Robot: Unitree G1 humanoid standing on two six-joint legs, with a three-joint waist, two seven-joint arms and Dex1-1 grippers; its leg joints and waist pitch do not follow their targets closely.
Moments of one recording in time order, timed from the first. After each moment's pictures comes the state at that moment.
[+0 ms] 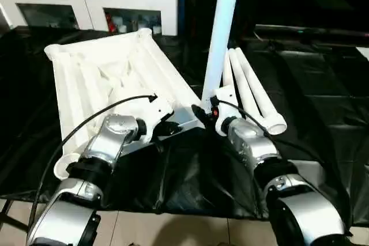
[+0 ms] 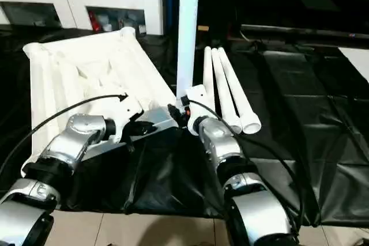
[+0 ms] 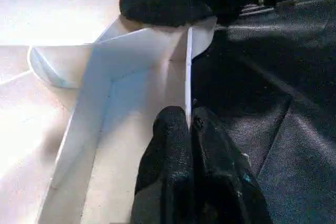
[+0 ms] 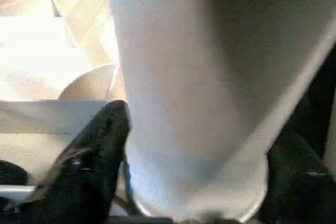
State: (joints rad) left arm -0.64 0.26 -0.19 0.70 0.11 0.15 -0.92; right arm -0.76 0.01 0.01 1.07 0.07 -0.05 0.35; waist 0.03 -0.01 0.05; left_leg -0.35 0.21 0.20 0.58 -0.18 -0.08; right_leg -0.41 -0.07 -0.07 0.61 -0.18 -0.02
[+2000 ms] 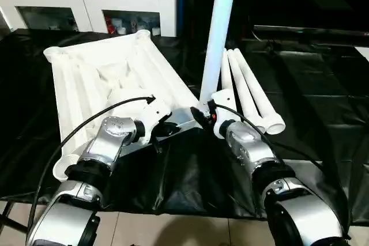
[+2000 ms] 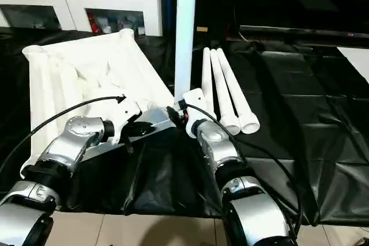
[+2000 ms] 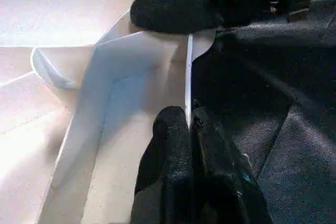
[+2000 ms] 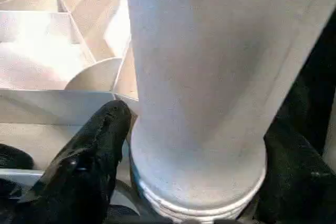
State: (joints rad) left arm -0.63 0.26 -0.17 0.72 0.11 0.11 -0.91; right arm -0.74 0.01 0.03 1.07 0.04 -0.09 0.36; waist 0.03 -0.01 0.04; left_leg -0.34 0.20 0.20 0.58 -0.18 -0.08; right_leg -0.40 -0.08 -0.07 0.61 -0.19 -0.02
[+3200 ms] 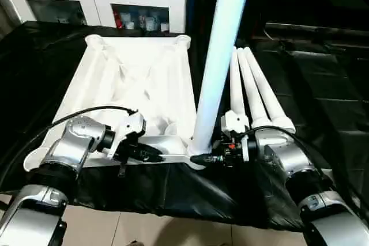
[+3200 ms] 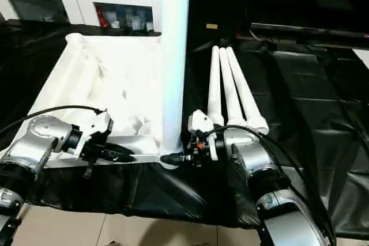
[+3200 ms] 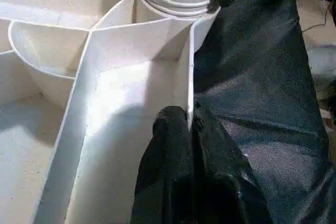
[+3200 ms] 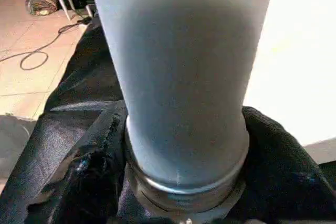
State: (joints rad) left arm -0.58 0.49 -0.21 0.69 -0.02 0.01 -1.49; right arm -0.57 -0.24 0.20 0.75 0.11 -0.04 1.32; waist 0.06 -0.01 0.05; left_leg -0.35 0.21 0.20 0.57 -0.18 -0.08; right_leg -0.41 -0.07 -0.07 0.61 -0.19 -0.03
